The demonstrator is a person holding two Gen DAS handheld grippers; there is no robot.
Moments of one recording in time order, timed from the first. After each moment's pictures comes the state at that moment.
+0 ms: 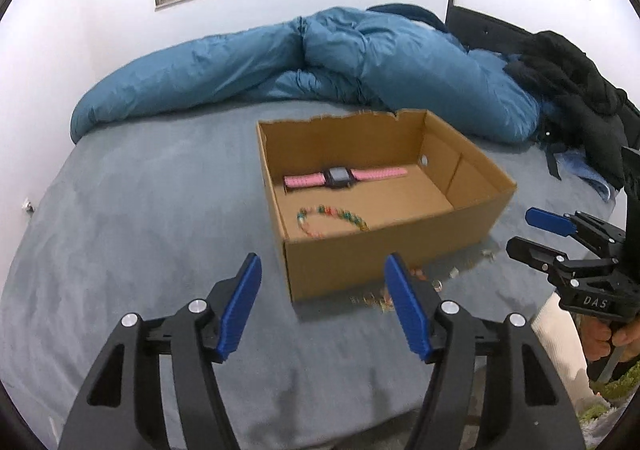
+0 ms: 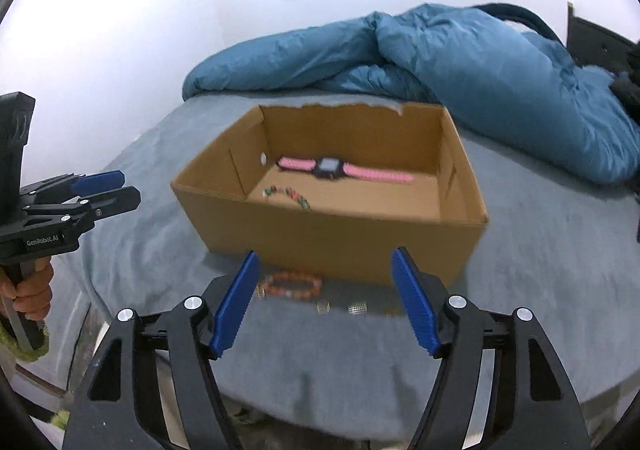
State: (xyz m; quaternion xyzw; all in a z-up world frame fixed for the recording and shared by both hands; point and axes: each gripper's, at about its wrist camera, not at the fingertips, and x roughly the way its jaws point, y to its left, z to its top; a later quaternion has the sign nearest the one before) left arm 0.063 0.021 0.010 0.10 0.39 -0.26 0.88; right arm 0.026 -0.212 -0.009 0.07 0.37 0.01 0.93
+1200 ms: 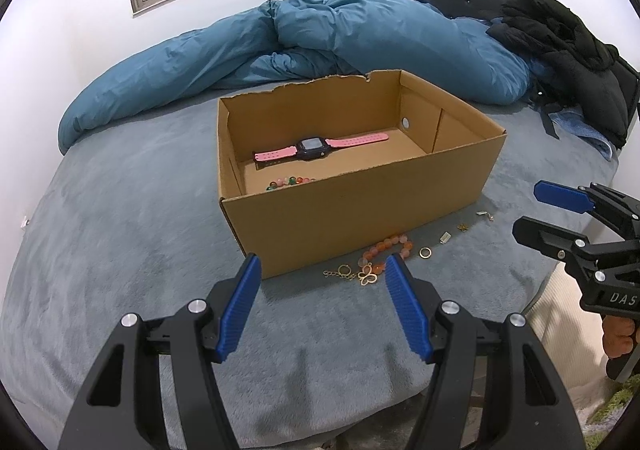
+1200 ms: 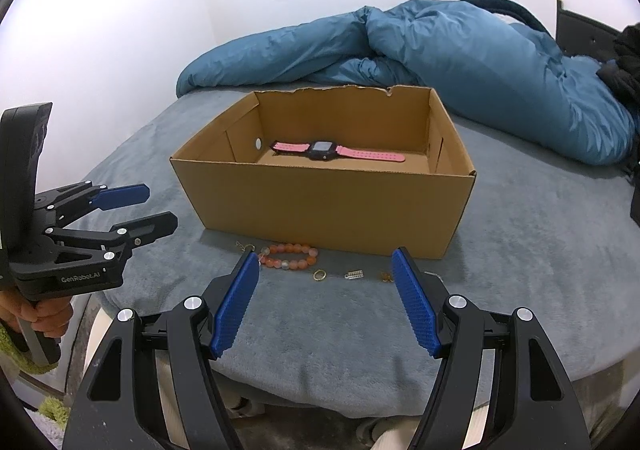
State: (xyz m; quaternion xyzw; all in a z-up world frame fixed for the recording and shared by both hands) left arm 0.042 -0.011 -0.024 0.15 0.39 -0.27 0.87; right arm 0.002 -0.209 -0.021 0.07 0.37 0.00 0.93
